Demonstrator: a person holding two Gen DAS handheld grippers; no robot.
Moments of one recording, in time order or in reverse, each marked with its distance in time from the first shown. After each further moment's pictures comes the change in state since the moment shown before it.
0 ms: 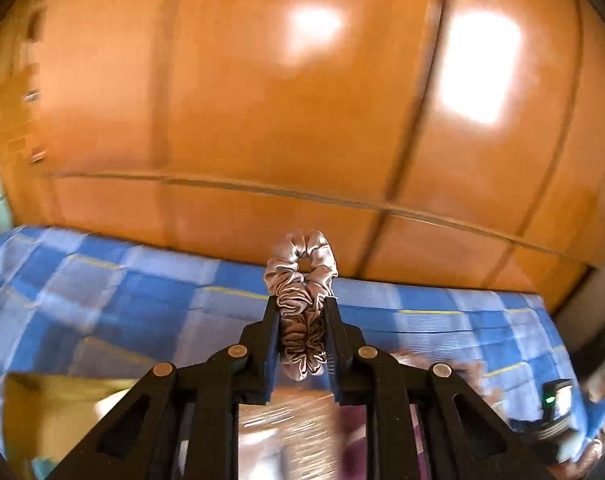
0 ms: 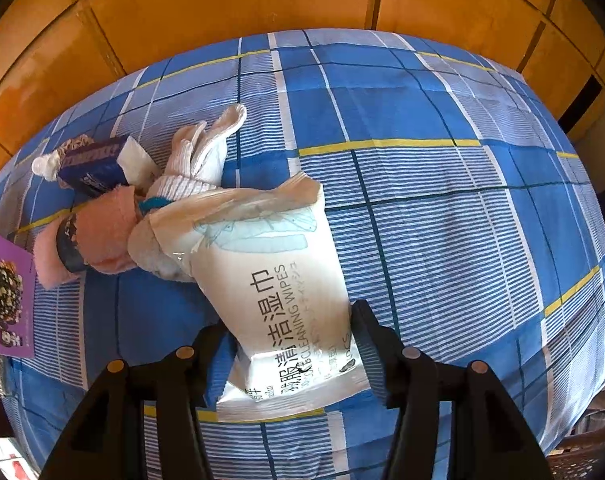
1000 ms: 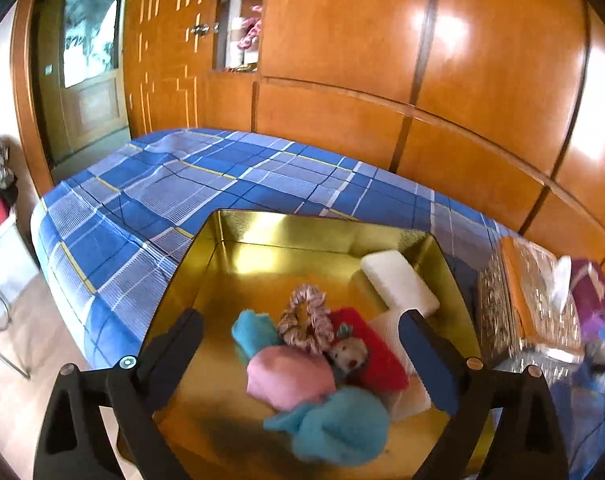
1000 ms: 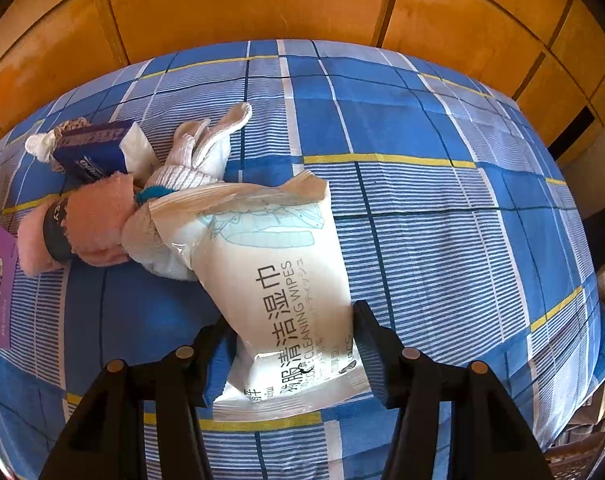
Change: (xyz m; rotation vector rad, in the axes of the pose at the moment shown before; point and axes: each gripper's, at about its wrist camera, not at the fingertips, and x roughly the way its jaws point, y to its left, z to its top) left arm -0.109 0.203 -0.179 -0.198 0.026 0.357; right arm 0.007 0.011 -0.006 -0.070 -0.054 -0.086
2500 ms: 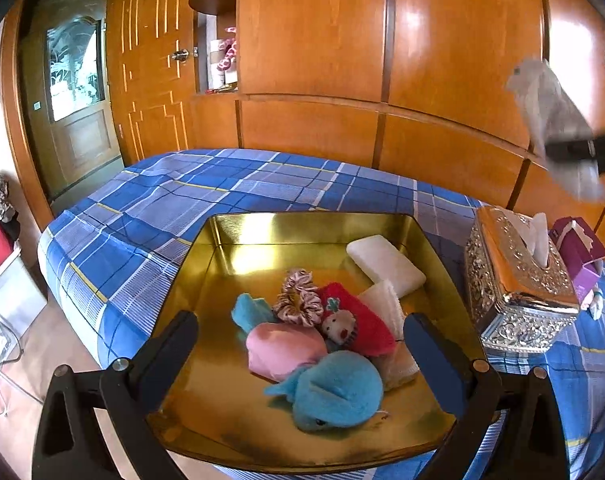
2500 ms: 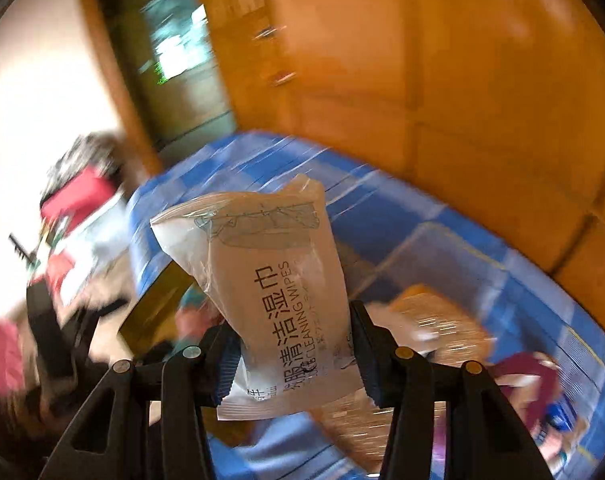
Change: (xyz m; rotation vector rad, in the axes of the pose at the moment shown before) left arm -0.025 -0.012 -0.019 0.092 -0.049 0.007; right arm -0.255 0.366 -0.031 -0.797 -0.260 0.750
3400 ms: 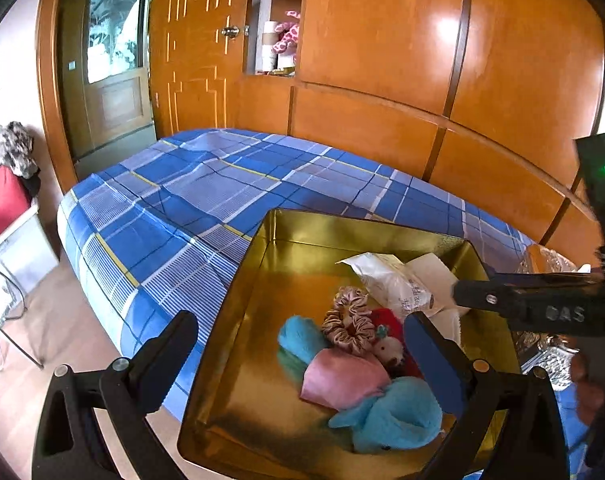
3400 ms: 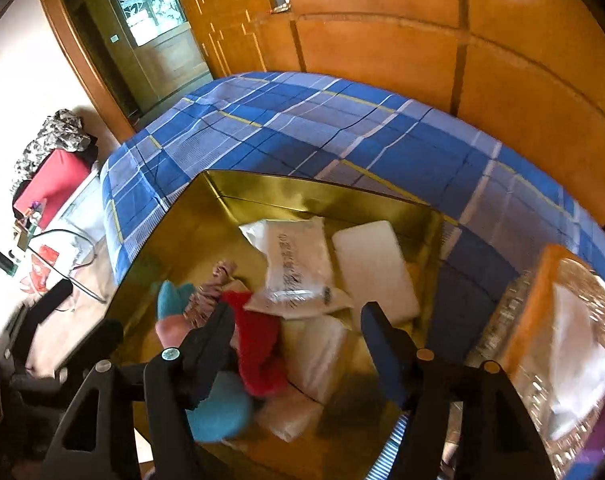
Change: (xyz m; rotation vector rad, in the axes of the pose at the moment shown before) left arm 0.015 0.057 0.012 -0.135 0.035 0.073; right arm 0.131 0.034 -0.001 0.123 0.130 -0.071
